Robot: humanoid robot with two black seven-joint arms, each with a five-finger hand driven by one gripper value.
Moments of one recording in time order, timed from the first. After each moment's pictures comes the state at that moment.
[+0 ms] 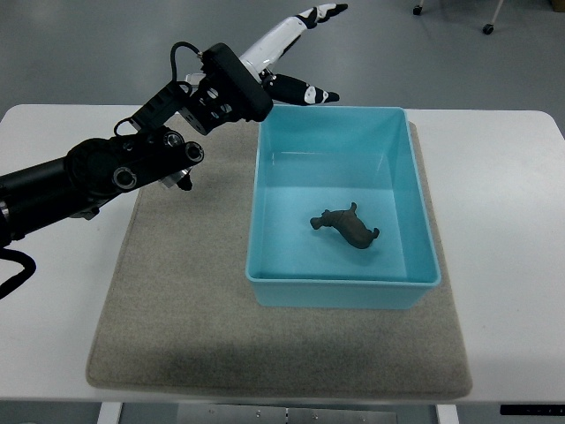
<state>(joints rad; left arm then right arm) -1.17 0.26 -0.19 -0.89 0.72 0.38 -0.46 0.02 0.00 -0.01 0.12 -0.02 0.15 0.05</state>
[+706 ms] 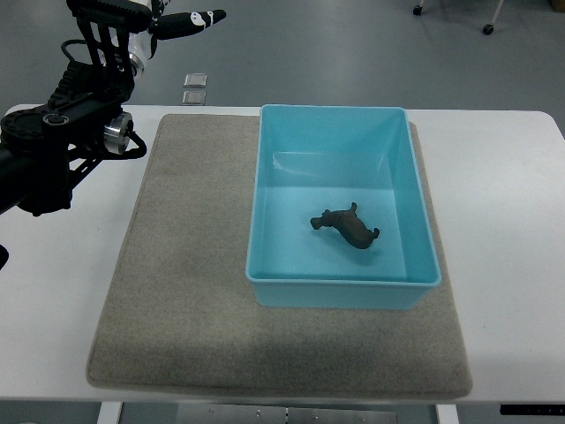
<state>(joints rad) -1.17 0.30 -0.22 -0.60 0.17 0.24 -0.46 0.02 0.00 -0.01 0.12 -0.02 0.15 0.05</state>
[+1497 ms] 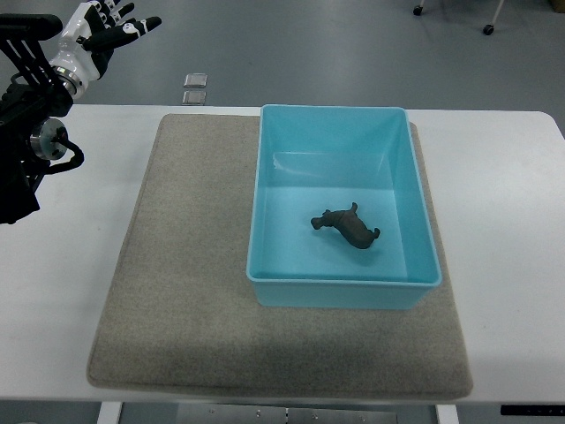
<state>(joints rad) -1.11 0.30 -0.22 -0.27 -0.10 -0.22 -0.46 0.02 0.00 -0.01 0.12 -0.02 0.15 0.05</state>
